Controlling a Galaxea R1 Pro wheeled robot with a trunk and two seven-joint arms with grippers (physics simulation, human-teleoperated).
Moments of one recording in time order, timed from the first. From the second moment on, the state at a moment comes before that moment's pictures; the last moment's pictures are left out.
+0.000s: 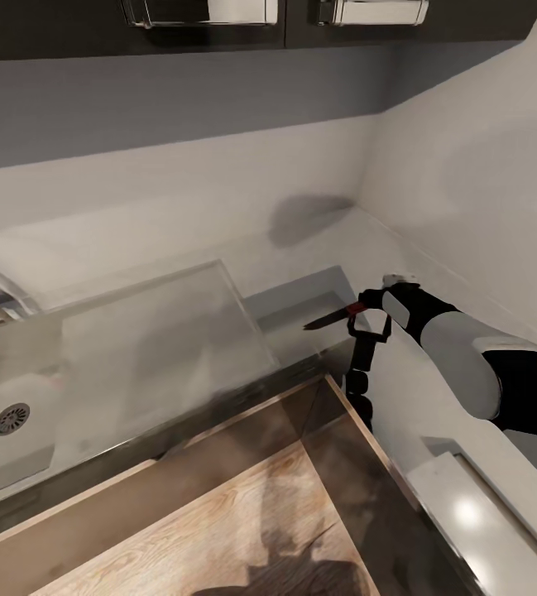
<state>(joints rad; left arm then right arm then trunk) 0.43 0.00 -0.27 -0.47 0.25 -0.66 0.17 -1.51 -0.06 0.03 -0.06 -0.08 0.31 -0.15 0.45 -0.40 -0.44</state>
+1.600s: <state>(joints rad) 0.43 0.00 -0.27 -0.46 0.25 -0.66 0.17 -1.51 -0.06 0.02 -0.06 -0.09 0.31 -0.15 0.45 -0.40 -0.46</state>
